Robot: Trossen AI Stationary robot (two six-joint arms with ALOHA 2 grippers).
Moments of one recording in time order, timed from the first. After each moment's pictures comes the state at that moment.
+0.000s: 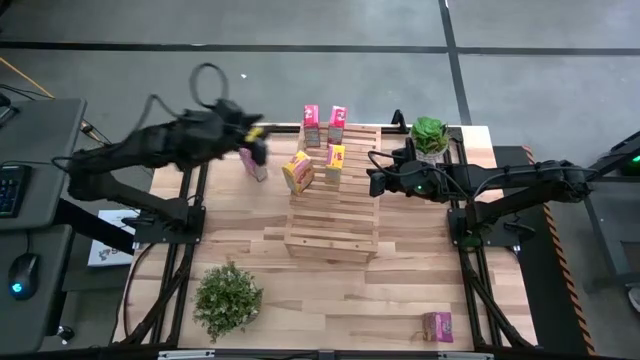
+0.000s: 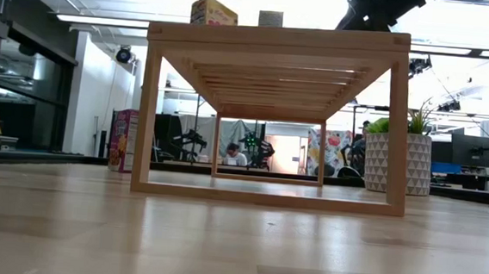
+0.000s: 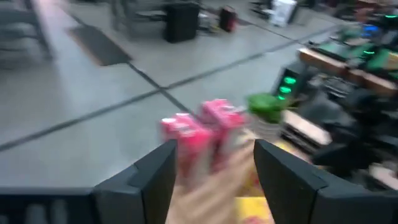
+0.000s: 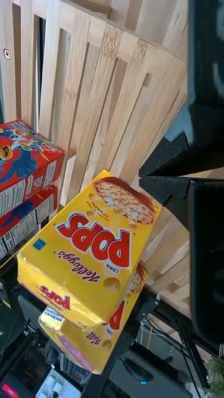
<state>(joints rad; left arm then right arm) 0.08 1.14 1.46 -0.70 -0.65 -0.39 0.01 1.12 0.91 -0.35 0.50 0.97</state>
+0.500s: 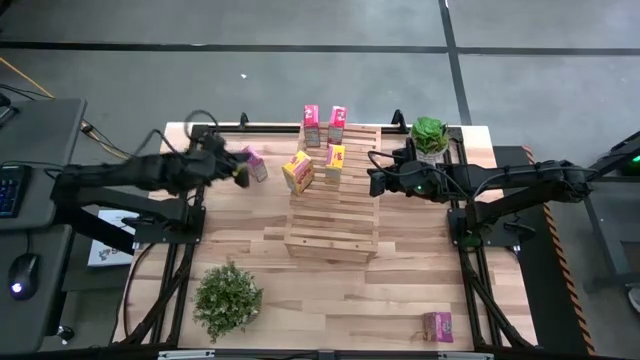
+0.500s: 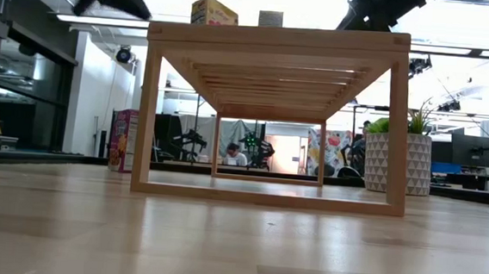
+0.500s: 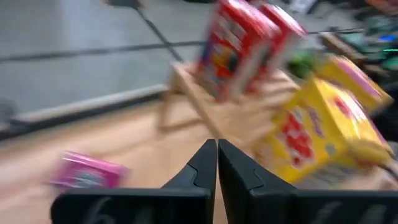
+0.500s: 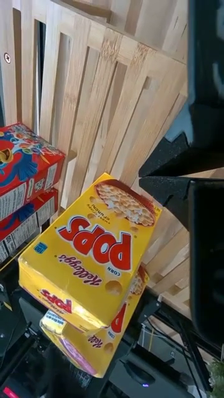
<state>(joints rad) 0.03 0.80 0.90 -0.64 -0.65 -0.72 0.01 1.12 0.91 -0.36 0.51 0.97</state>
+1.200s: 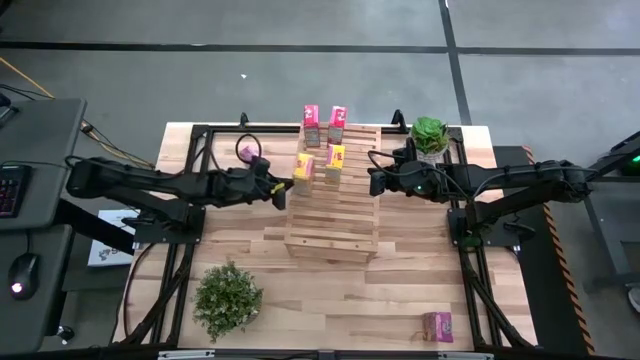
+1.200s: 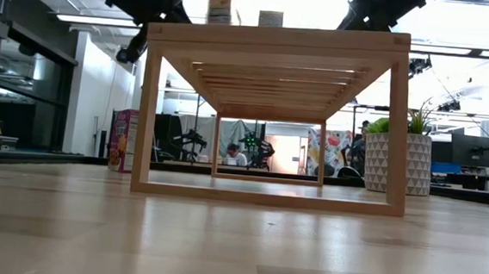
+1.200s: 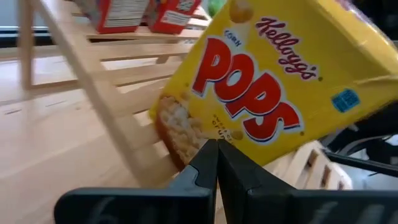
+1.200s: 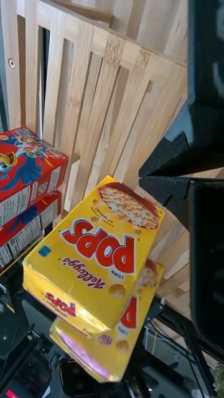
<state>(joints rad) -0.01 1.11 0.71 0.00 -0.41 -0.81 0.01 1.12 0.91 -0.36 0.52 0.97</state>
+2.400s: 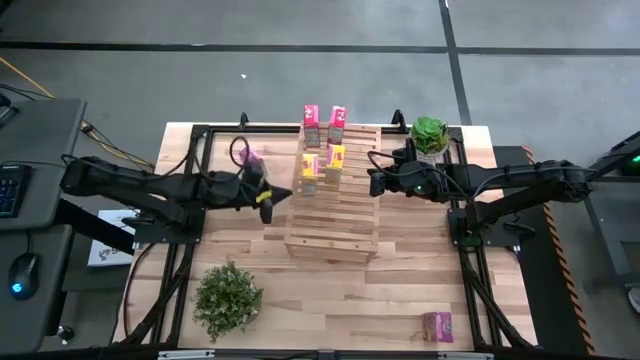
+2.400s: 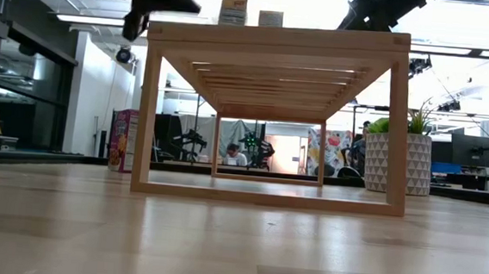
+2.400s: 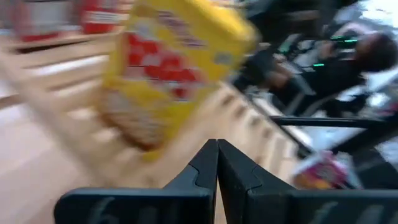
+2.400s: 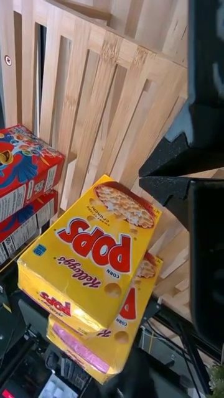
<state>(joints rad) -0.10 1.01 0.71 -0.03 -0.32 -0.68 0.01 1.12 0.91 -0.36 0.51 0.97</state>
